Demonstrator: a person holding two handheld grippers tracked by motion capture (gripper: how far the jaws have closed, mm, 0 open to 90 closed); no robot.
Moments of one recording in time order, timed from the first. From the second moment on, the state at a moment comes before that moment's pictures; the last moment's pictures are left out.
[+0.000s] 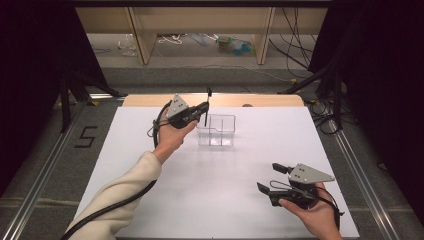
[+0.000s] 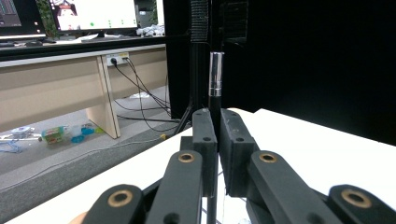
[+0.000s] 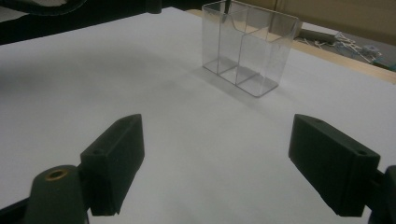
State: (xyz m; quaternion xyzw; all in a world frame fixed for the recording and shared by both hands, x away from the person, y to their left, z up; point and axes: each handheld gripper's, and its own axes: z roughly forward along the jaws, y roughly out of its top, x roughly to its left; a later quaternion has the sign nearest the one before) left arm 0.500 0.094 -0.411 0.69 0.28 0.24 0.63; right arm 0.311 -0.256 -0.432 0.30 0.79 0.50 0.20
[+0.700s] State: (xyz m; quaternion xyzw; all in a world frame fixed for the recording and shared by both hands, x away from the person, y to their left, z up) left arm 0.502 0.093 -0.416 0.69 0.28 0.24 0.62; right arm 0.311 -0.256 -0.433 0.30 0.79 0.50 0.20
